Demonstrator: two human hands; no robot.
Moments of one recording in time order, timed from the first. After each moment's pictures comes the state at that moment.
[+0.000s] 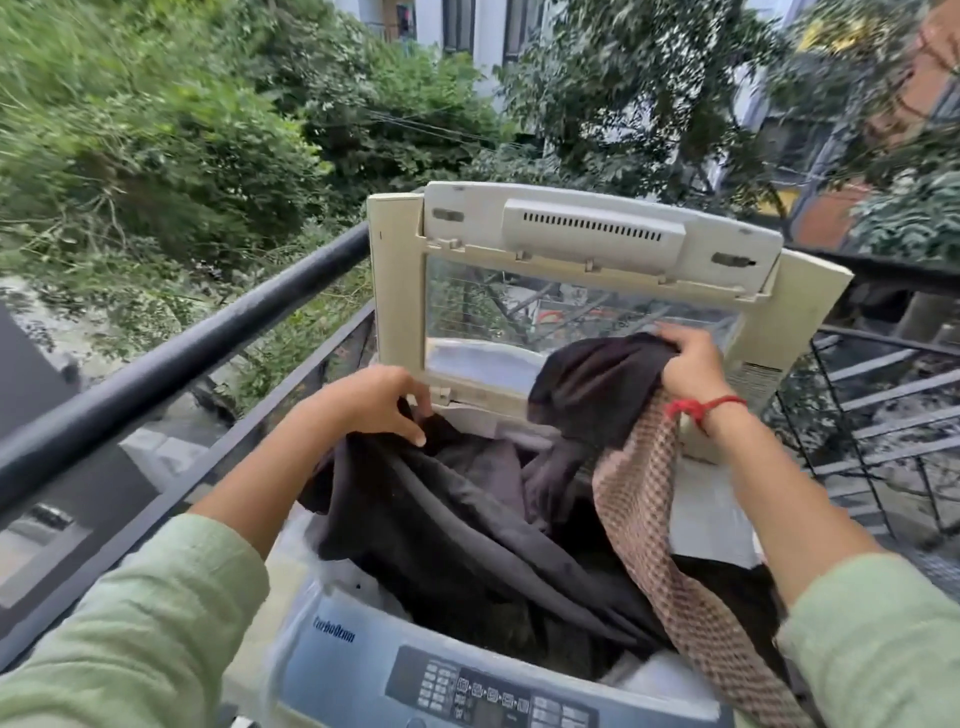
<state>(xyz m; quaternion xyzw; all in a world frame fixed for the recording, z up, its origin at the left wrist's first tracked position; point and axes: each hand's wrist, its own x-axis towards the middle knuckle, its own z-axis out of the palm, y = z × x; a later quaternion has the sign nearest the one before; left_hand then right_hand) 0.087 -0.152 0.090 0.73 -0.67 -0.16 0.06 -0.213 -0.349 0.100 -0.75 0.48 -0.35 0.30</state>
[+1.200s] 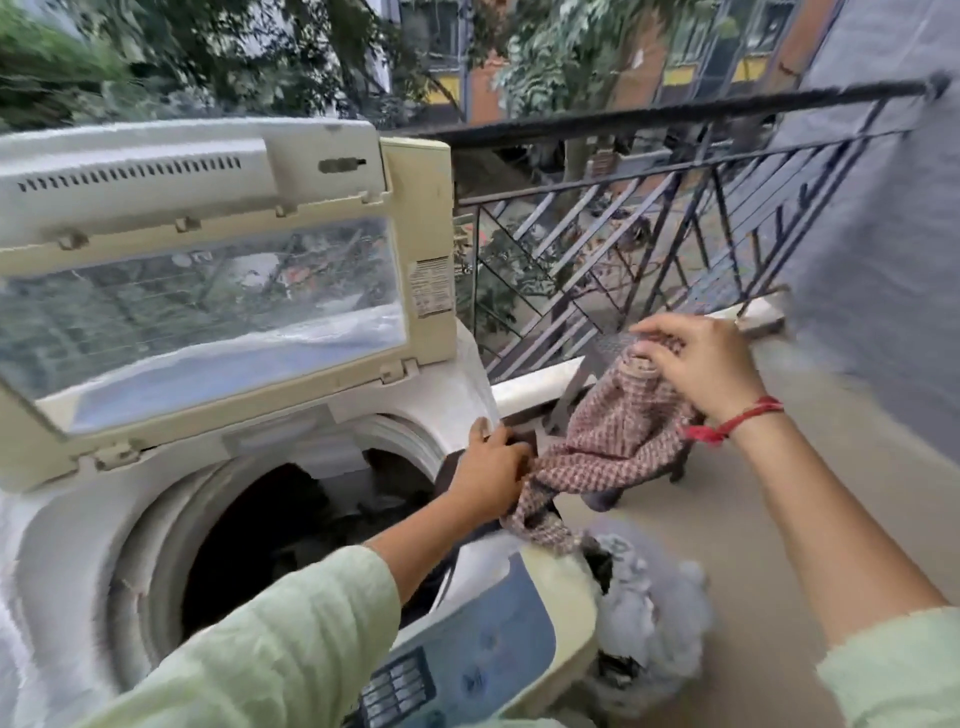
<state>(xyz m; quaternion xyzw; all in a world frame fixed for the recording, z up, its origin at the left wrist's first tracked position) -0.280 -0.236 -0.066 0.47 -0.86 -0.16 0.06 -0.508 -0.220 0.092 -0.68 0.67 -0.30 0.00</state>
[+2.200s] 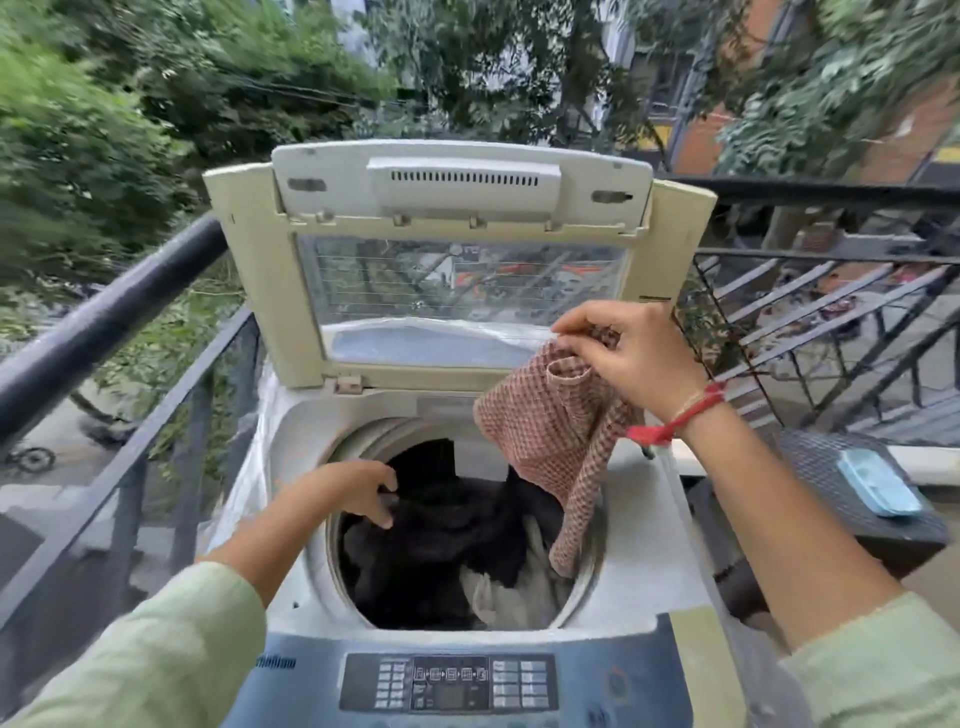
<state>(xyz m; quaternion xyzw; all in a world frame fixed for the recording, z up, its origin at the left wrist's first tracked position) 0.029 -0.183 -0.030 0.68 -0.65 -0.28 -0.20 -0.270 -0.259 0.133 -0.85 0.35 -0.36 0.14</state>
